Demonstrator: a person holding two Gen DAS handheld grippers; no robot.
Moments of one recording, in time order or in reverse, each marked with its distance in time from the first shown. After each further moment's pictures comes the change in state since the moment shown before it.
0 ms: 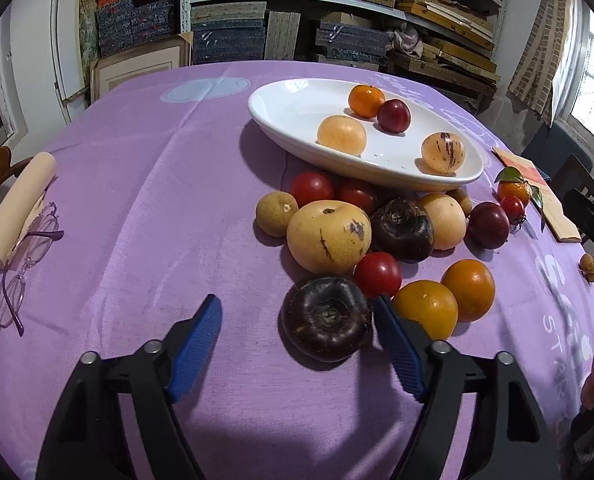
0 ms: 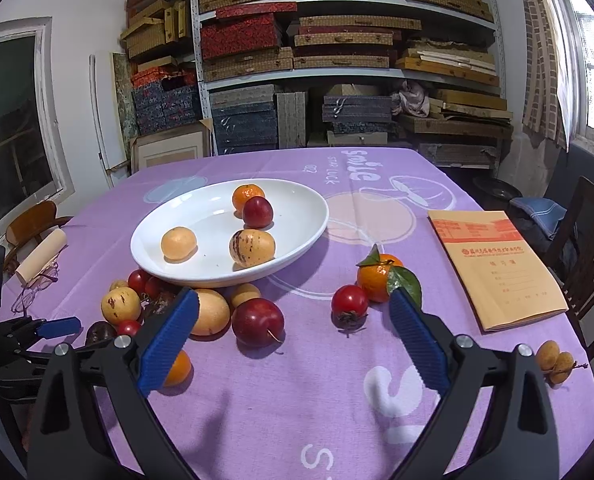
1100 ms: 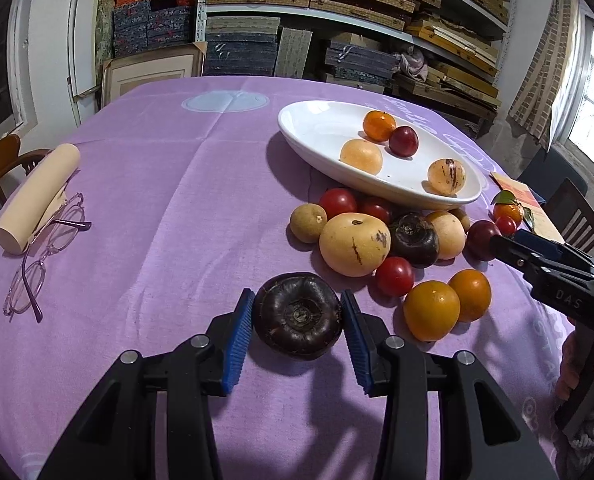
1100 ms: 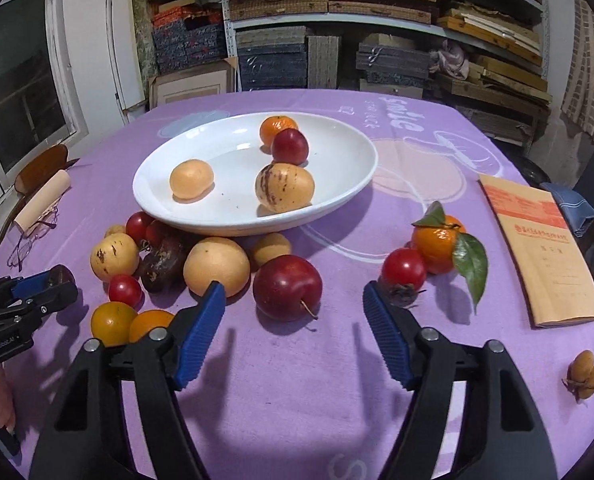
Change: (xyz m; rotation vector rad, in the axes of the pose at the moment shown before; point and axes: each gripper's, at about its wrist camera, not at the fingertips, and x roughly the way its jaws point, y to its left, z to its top) left arm -0.026 0.022 -0.011 -0.052 -0.076 -0.007; right arm 0.065 0.020 -0.006 -0.078 0.247 0.085
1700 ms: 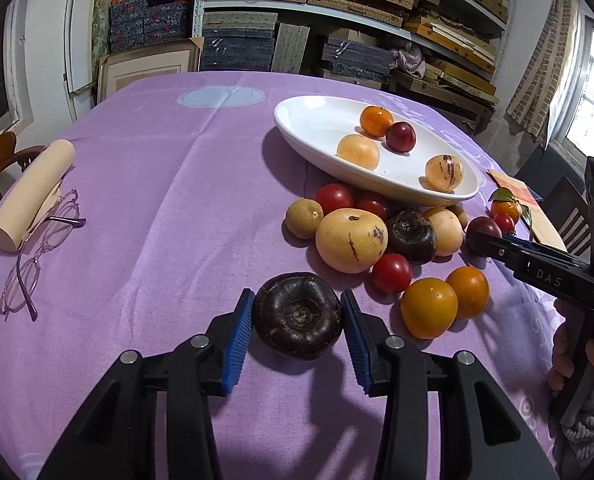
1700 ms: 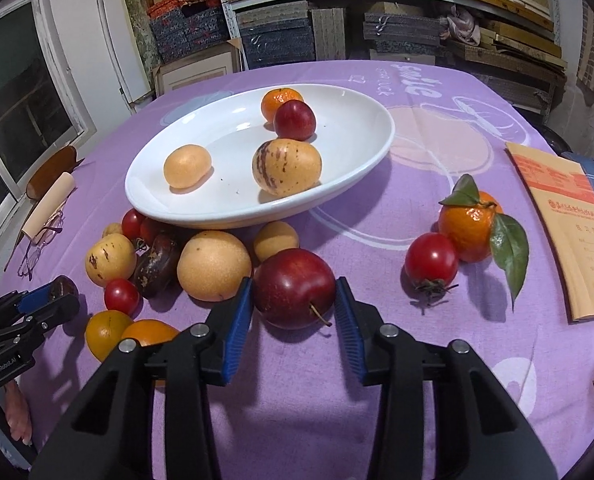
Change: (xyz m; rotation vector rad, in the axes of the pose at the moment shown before) left arm 0.002 -0.001 0.001 -0.005 0.016 -0.016; right arm 0.015 -0.010 0.004 0.048 0.043 0.064
